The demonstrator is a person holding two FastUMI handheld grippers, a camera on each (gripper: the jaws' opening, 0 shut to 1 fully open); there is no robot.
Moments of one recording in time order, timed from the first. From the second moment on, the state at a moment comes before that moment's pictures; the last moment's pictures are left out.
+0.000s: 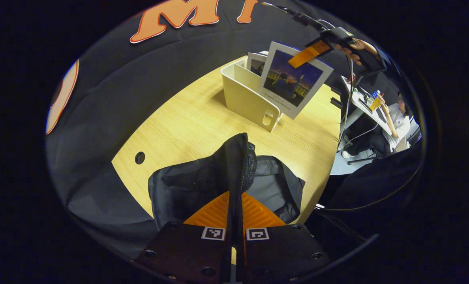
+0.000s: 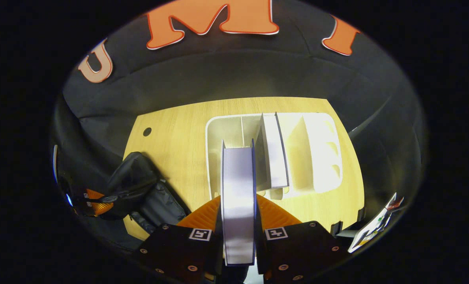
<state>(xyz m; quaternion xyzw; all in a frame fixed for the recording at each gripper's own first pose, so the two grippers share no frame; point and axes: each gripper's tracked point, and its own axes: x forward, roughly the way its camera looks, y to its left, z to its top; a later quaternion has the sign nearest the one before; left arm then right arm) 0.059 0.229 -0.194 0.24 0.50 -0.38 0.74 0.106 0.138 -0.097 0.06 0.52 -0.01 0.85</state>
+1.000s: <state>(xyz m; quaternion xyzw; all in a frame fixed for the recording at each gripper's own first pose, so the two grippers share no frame) 0.056 0.219 -0.200 0.24 0.50 -0.38 0.74 -0.020 0.157 -0.088 0.23 0.46 0.04 0.85</state>
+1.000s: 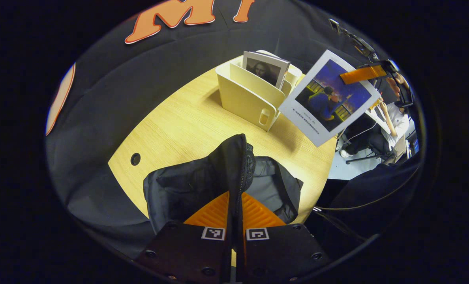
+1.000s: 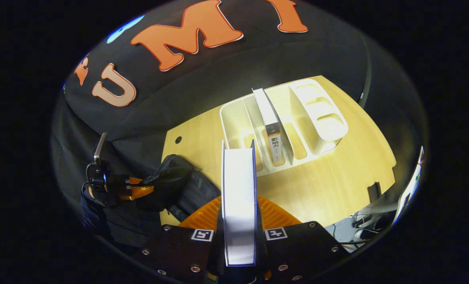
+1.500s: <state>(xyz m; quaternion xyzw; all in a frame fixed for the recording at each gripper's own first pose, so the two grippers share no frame) 0.061 0.213 -0.198 0.22 0.51 -0.36 0.75 -0.042 0.222 -0.154 0.38 0.45 0.08 0.80</state>
